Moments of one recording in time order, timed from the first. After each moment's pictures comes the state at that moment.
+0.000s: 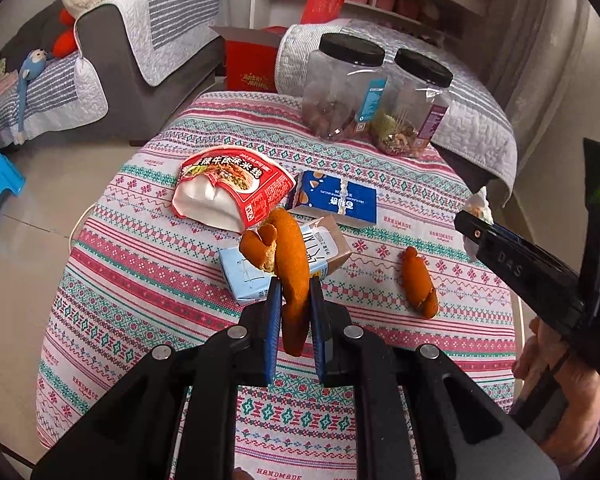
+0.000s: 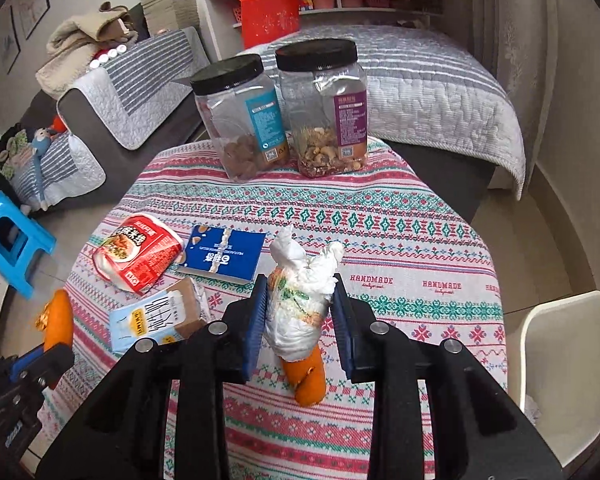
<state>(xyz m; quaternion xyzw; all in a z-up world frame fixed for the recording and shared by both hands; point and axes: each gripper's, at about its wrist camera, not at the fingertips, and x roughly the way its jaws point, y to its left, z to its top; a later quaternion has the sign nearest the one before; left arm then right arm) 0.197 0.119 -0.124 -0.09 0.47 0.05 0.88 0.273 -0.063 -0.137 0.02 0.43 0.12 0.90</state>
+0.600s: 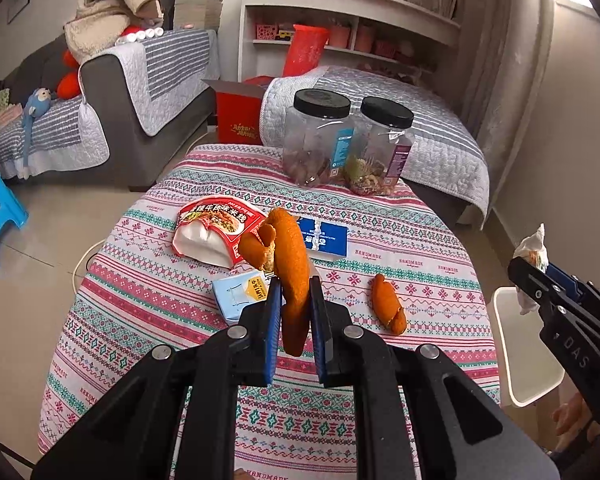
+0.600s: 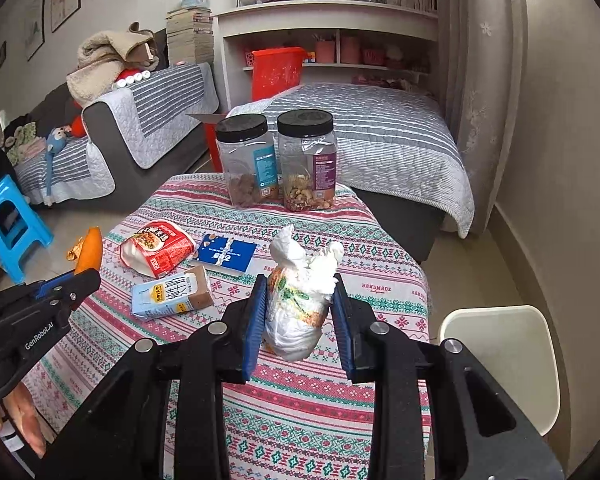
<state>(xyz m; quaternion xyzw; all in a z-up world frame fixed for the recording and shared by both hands) 0.165 0.094 -0.091 -0.07 0.39 0.04 0.92 0.192 -0.101 -0.083 -0.02 0.35 0.11 0.93</state>
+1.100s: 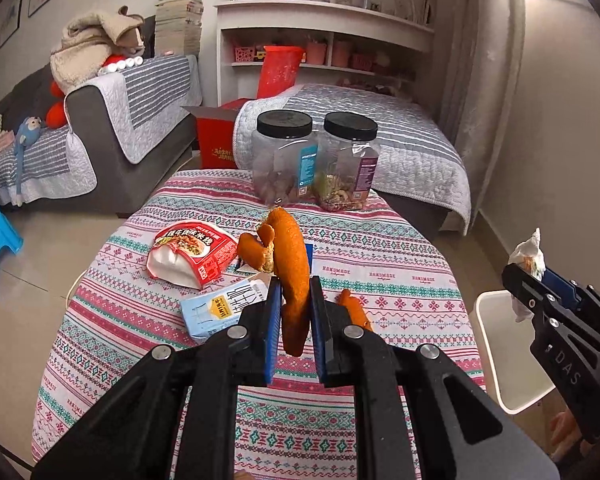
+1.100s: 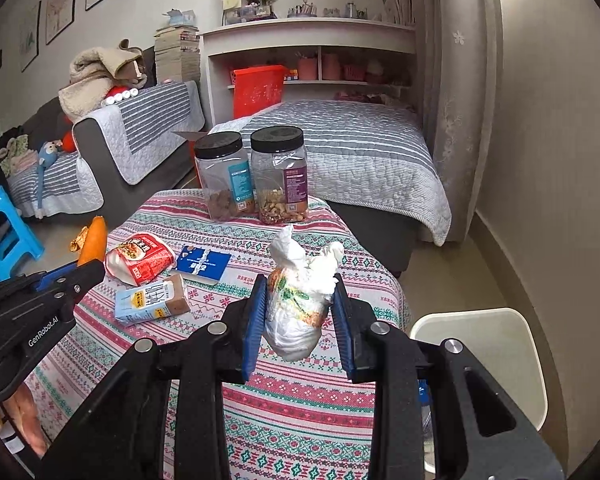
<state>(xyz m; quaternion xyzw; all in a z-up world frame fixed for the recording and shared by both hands) 0.169 0.049 -0.081 -0.04 0.35 0.02 0.93 0.180 -0.132 -0.078 -0.02 0.32 0.08 0.94</state>
